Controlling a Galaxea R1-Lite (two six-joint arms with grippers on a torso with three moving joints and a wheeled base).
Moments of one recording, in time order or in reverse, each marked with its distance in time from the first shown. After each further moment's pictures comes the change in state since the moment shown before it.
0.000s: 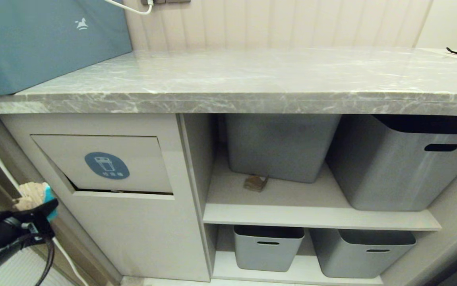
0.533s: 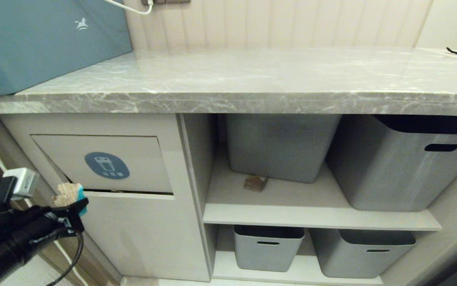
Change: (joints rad) left arm 0.005 0.299 0.044 -0.309 -0.104 0.011; right arm 0.000 -0.002 0.000 0.000 0.000 0.000
